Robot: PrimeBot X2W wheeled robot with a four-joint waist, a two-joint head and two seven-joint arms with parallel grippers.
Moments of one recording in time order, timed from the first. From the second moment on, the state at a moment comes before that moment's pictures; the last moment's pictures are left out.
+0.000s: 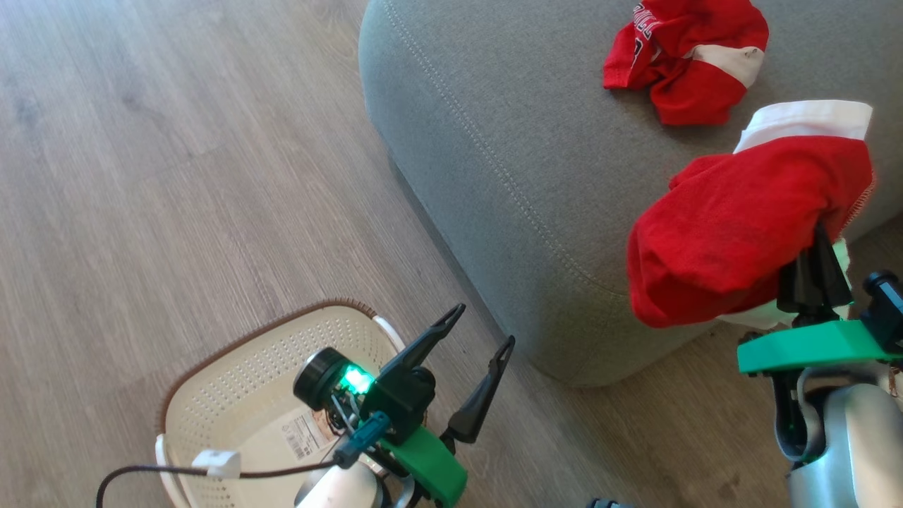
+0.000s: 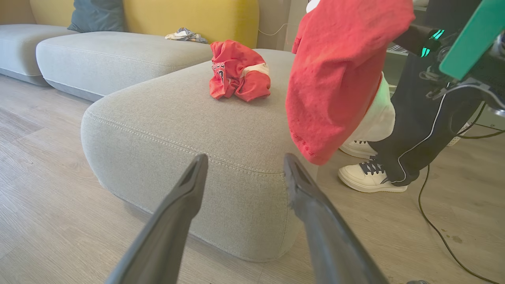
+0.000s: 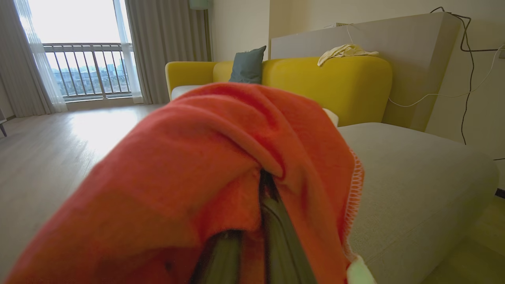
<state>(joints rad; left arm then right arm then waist) -0.17 0.05 -0.59 0.18 -0.12 -0.04 -0.26 -0.16 -0.05 -0.15 0.11 0.13 0.13 -0.26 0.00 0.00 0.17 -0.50</state>
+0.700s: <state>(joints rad) -0.23 0.07 -0.57 0.18 -0.05 -0.07 -0.26 -0.48 -0.13 -0.22 0.03 0.15 0.13 -0.26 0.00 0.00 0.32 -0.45</state>
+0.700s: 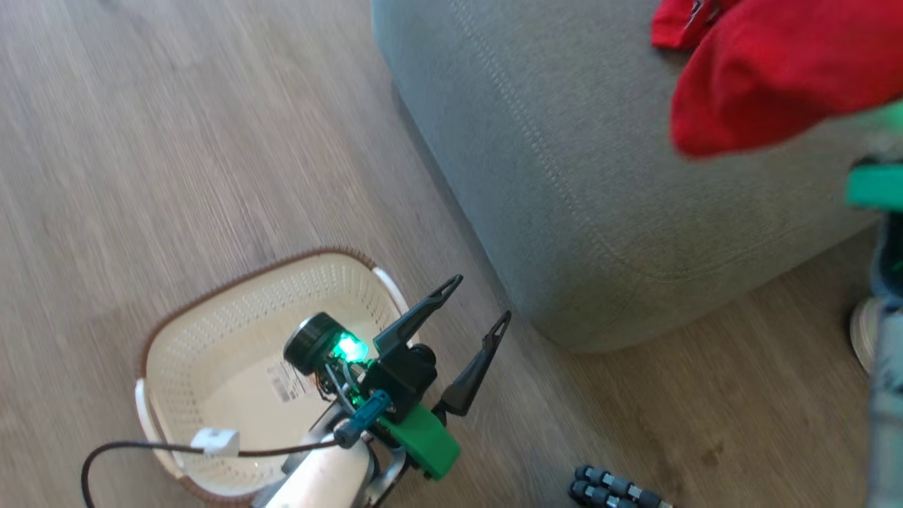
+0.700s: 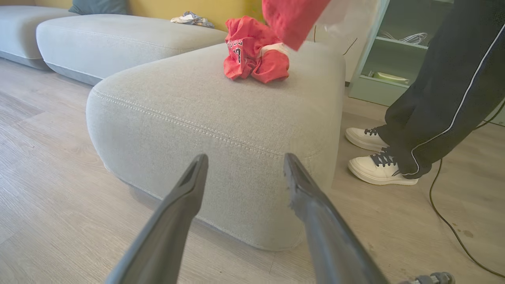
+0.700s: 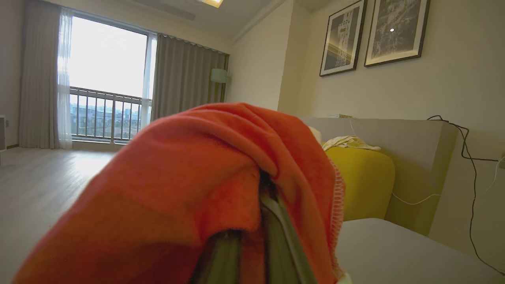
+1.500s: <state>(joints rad) -0.40 0.10 -0.59 0.17 -0.01 -0.10 -0.26 -1.02 -0.40 -0.39 0.37 0.08 0.13 -0.26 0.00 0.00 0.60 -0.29</state>
